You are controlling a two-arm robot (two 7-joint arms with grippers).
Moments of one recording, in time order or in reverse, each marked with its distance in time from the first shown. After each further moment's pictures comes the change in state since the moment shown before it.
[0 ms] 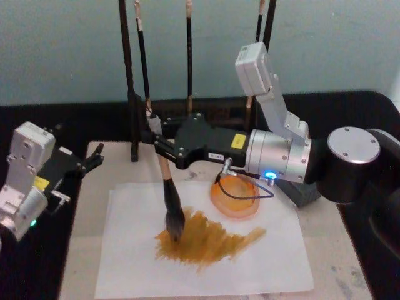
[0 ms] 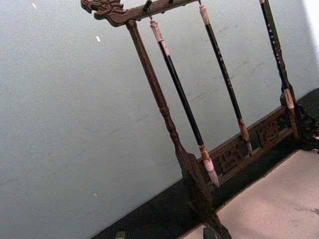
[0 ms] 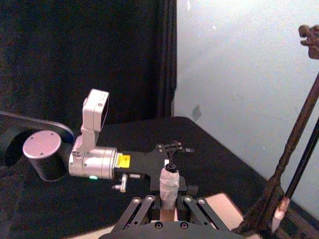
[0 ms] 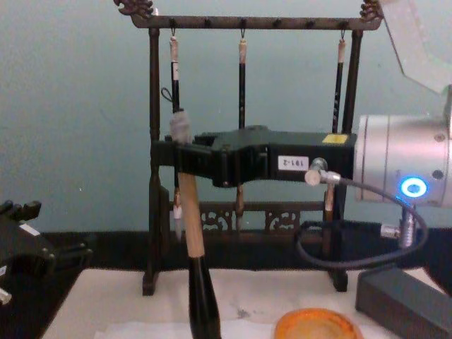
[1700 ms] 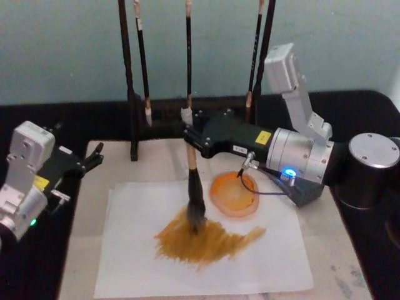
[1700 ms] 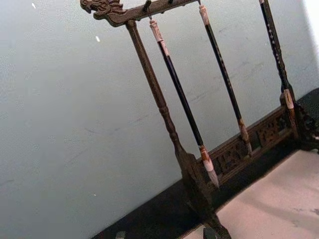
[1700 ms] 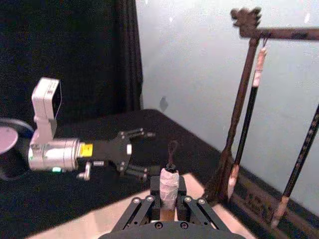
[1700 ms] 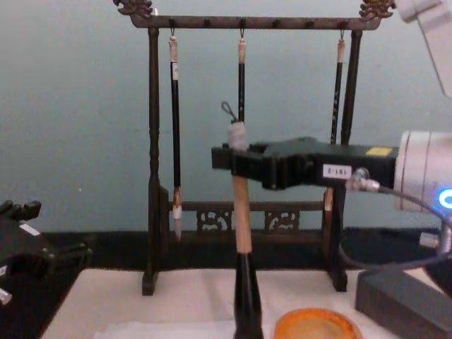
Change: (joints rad) left arm 0.000 0.000 0.000 0.000 0.000 0.000 0.000; right arm -0.055 0.019 0.080 0.015 -0.002 -0.001 -0.062
